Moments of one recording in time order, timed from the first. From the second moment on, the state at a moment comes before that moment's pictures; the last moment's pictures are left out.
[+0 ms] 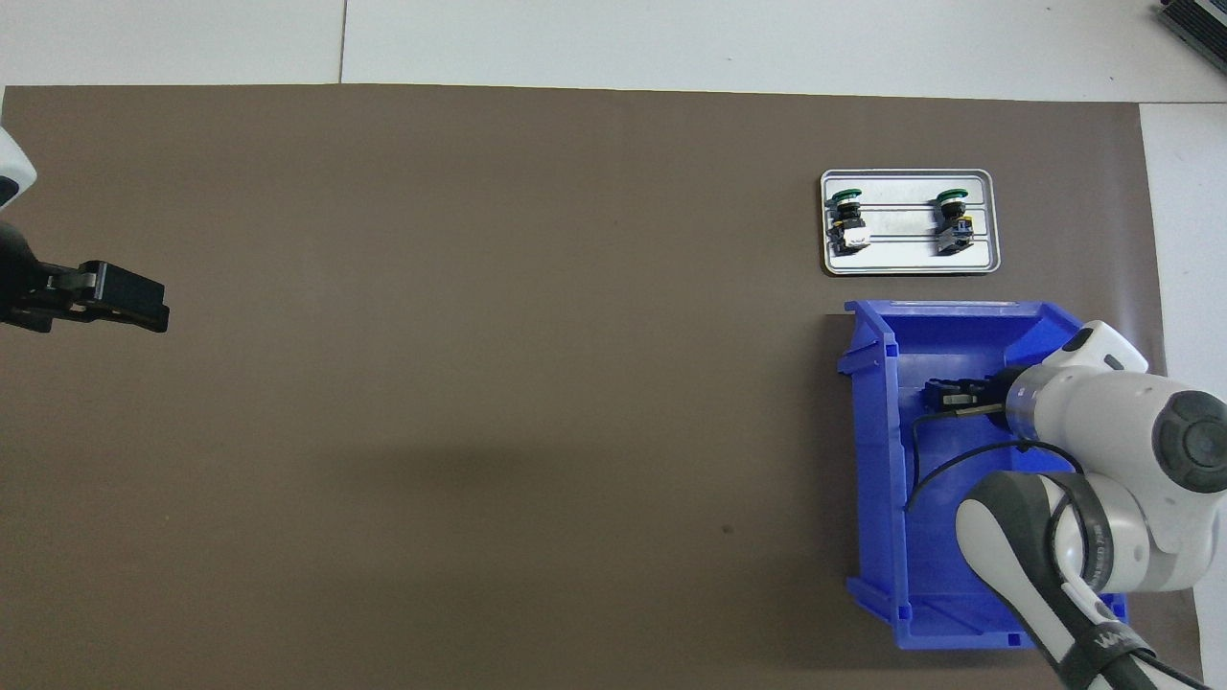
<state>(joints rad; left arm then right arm) -0.07 0.01 -0.01 -1.53 0.00 1.49 -0.02 -0.01 -0.11 -0.04 -2.41 -0.06 2.49 -0.02</state>
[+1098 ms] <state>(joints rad) -0.07 0.01 -0.01 -1.53 0.00 1.49 -0.02 -0.02 -0.09 -0.04 -1.64 -0.06 1.58 0.12</state>
